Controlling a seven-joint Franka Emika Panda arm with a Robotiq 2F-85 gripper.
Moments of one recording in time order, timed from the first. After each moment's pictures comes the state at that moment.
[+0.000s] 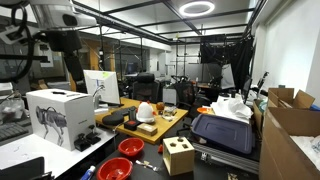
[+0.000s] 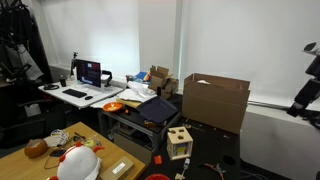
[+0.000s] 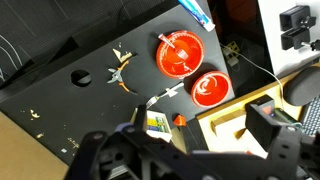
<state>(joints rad) 0.01 -0.94 -0.09 -2.81 0.14 2.08 -0.03</state>
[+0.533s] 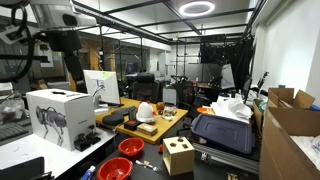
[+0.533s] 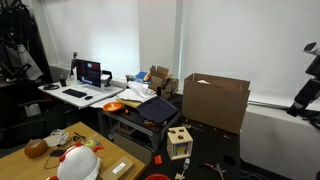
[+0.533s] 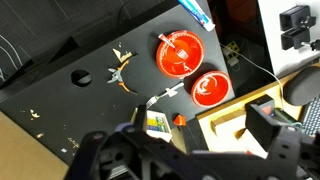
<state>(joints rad) 0.01 -0.94 -0.09 -2.81 0.14 2.08 -0.03</state>
